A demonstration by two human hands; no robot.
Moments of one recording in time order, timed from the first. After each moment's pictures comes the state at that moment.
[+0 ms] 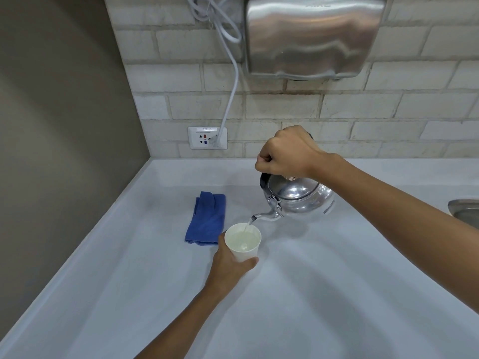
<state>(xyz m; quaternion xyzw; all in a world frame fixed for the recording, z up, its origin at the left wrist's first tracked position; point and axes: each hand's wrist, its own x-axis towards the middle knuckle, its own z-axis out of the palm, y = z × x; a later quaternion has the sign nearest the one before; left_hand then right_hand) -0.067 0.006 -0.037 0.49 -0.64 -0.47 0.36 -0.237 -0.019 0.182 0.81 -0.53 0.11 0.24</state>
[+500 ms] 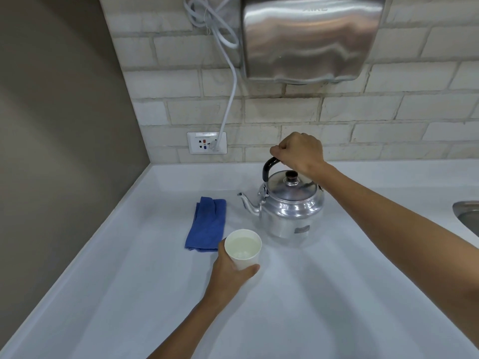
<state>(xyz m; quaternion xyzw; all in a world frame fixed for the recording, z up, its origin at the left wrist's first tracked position) -0.067 0.005 -0.040 0.51 -0.64 -0.45 0.36 -0.279 -0.070 0.147 0.63 -0.70 0.32 0.04</state>
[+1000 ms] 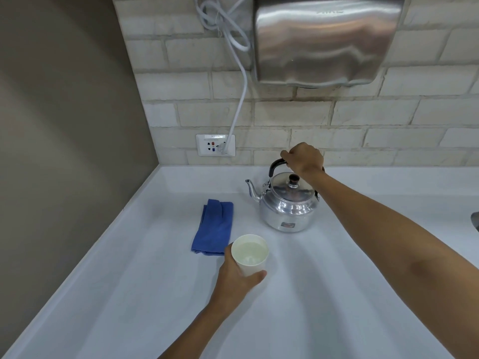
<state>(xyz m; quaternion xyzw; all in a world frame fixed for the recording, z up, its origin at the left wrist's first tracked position) -0.067 0.004 -0.042 0.51 -0.63 -0.46 0.36 -0.288 -0.118 0.120 0.53 -0.77 0.34 -0.06</state>
